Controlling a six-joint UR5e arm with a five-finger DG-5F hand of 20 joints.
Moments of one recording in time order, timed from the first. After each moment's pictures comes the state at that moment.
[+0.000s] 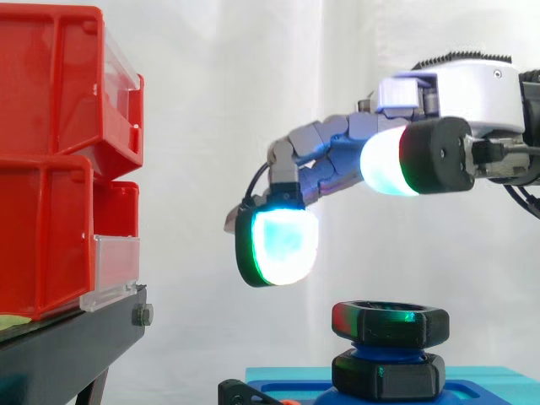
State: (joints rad) arm 0.04 -2.23 -1.14 -2.89 -1.78 -1.45
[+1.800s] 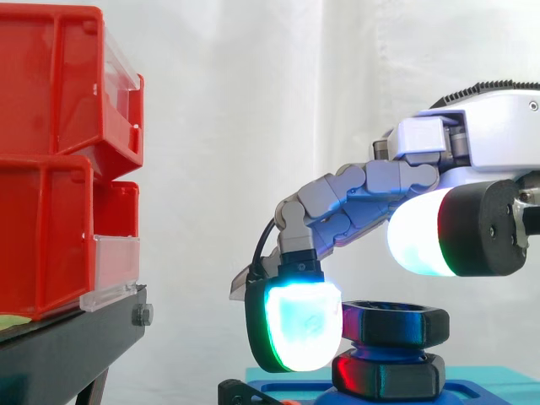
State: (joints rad) arm 0.10 -2.23 -1.20 -2.89 -1.71 -1.45
